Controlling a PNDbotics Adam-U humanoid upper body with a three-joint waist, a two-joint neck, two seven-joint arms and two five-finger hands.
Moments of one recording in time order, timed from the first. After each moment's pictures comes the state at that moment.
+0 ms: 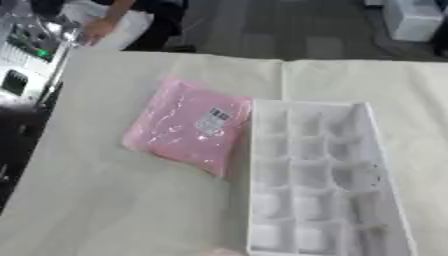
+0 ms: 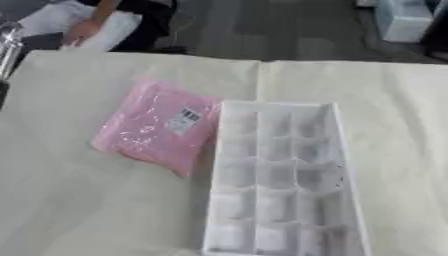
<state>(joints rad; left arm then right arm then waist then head) -0.40 0.74 0.11 -1.99 -0.10 -0.42 0.46 -0.60 -0.74 -0.08 -1.99 -0.10 -0.50 -0.39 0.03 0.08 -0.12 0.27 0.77</state>
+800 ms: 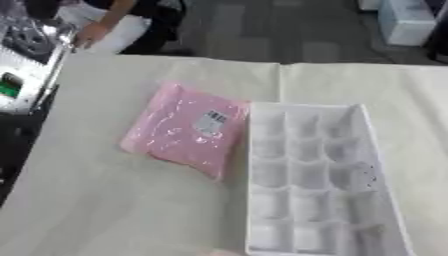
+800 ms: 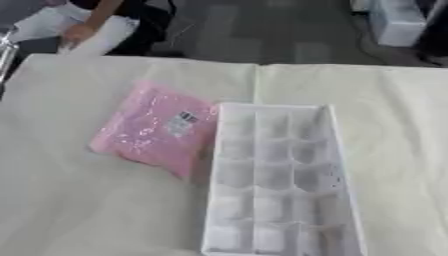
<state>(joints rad) -0.39 0.74 0.11 -1.99 -0.10 -0.42 0.46 -0.60 -0.74 -0.09 -1.99 -0.08 -0.51 -0.39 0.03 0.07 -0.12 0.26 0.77</state>
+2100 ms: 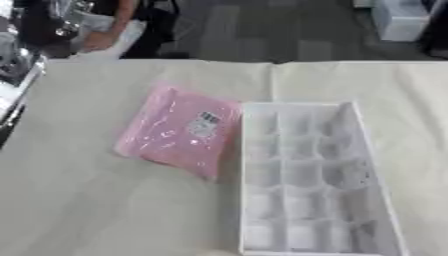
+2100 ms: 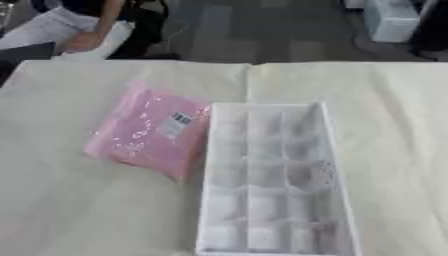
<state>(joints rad) -0.24 0.88 0.10 -1.99 -0.11 -0.33 0.31 -0.58 -0.74 -0.09 -1.99 -0.07 -0.50 -0.39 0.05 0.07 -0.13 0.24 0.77</state>
